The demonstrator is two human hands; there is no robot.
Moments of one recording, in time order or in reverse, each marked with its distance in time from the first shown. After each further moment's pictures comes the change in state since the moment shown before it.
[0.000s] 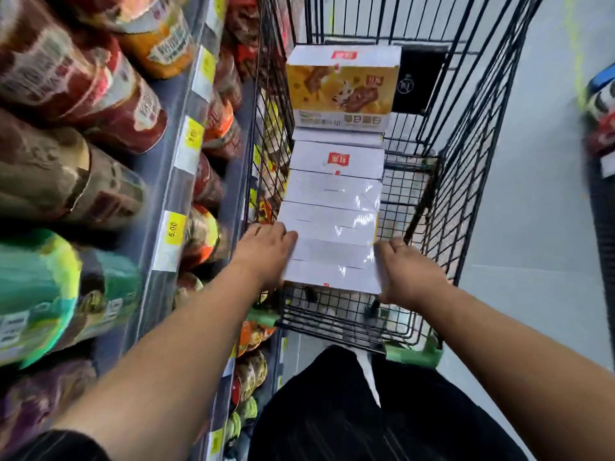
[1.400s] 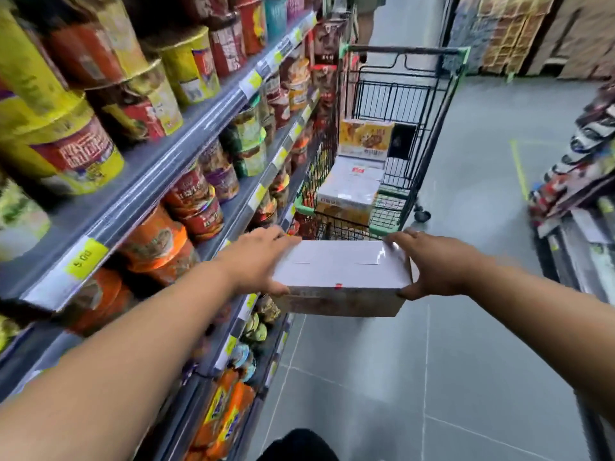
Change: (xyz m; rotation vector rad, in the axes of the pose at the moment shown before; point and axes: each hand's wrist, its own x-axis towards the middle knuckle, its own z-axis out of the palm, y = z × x) left_hand -0.531 0.208 0.035 -0.227 0.382 -0.066; right_hand -0.513 -0.077 0.069 -0.277 0.272 -0.286
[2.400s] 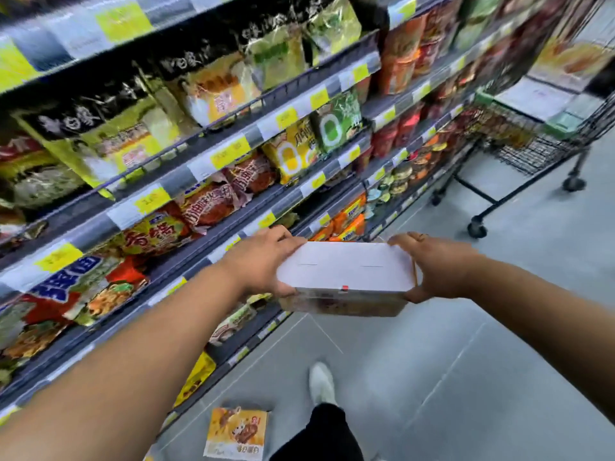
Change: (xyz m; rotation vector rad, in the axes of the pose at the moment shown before) left_hand -0.654 0.213 0.197 -0.231 -0.039 -0.518; right_hand -0.374 -0.374 0.204 -0.160 -0.163 -0.508
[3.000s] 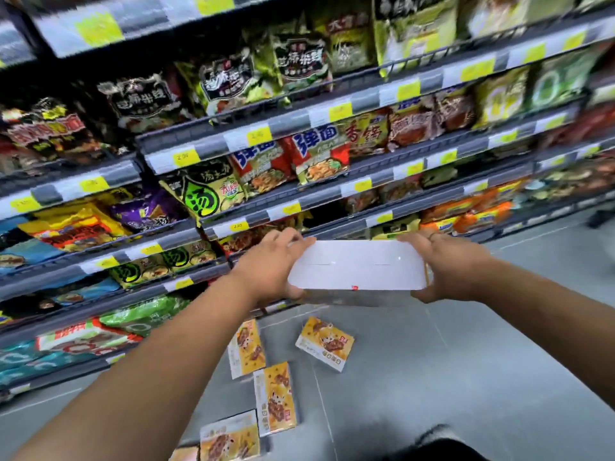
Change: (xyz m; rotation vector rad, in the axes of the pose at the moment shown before) left_hand -0.434 -0.035 0.127 -0.061 0.074 -0.481; right_hand -0.084 -0.350 0.097 -0.223 0.026 -0.401
